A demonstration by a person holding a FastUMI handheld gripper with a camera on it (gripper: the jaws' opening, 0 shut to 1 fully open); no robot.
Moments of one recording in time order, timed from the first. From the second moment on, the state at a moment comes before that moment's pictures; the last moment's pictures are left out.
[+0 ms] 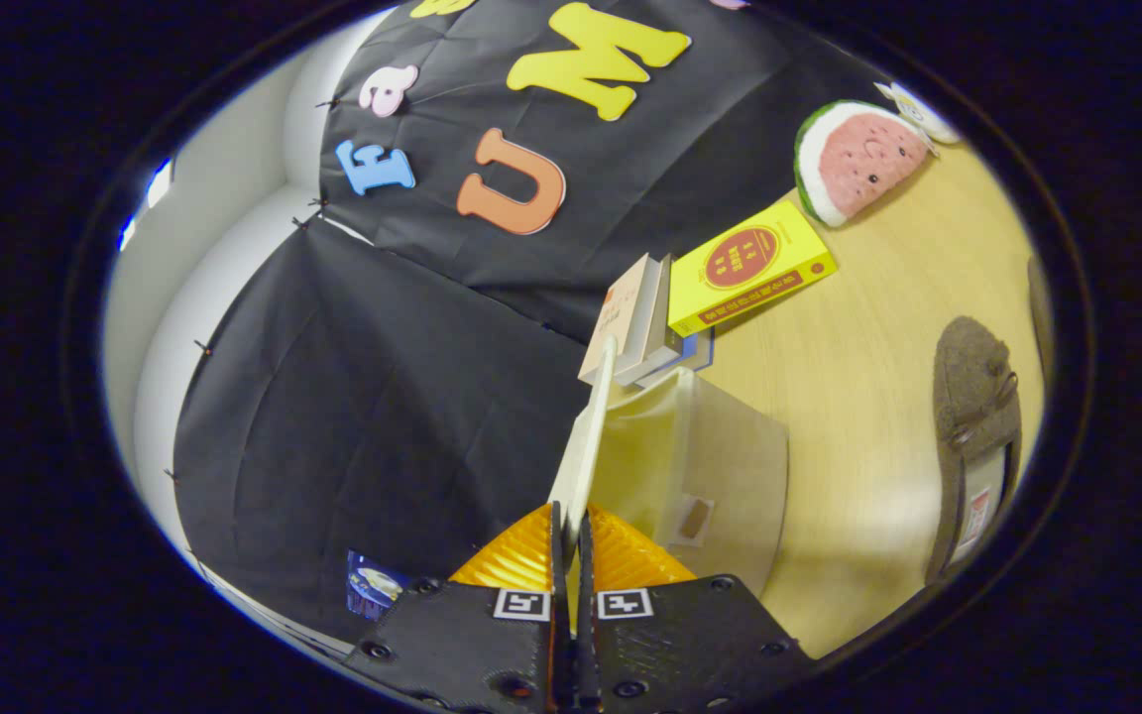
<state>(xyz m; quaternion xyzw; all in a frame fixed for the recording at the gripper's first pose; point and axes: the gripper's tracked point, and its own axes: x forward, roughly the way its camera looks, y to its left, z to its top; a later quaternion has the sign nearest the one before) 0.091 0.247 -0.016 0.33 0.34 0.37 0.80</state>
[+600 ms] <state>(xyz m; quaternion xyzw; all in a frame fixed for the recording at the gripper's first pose) 0.065 0.359 0.069 0.28 0.31 0.40 0.82</state>
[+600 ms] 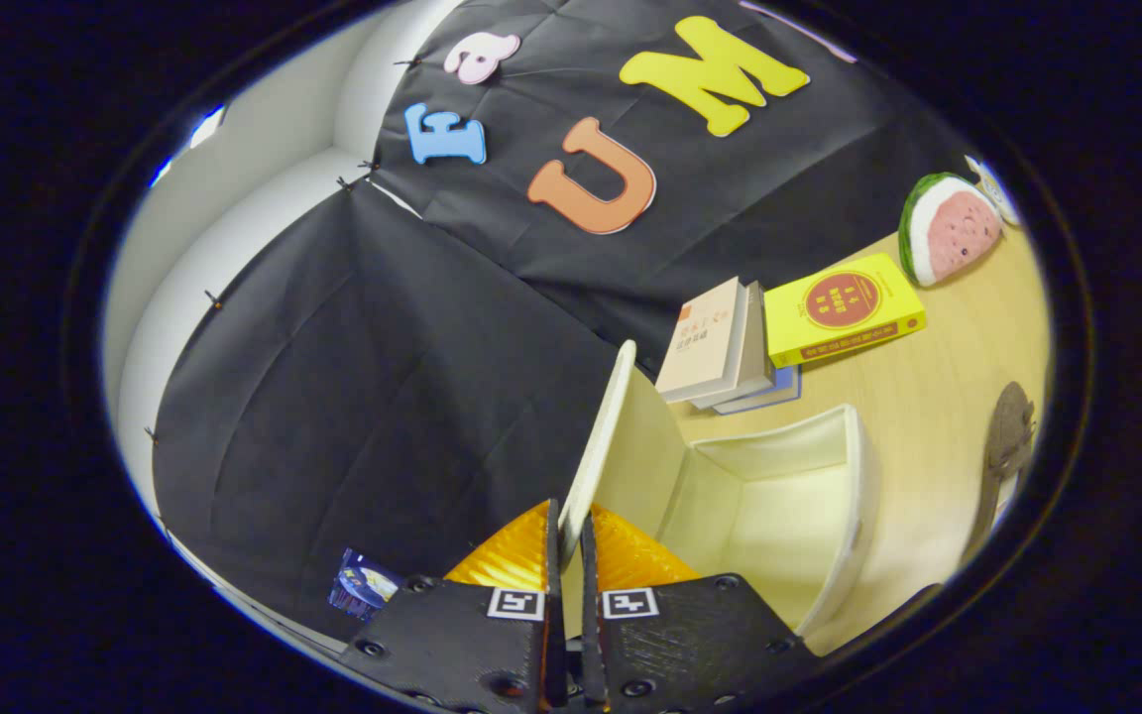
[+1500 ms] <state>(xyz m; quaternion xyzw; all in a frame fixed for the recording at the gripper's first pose) 0.017 0.480 0.105 0.17 0.27 0.45 0.84</state>
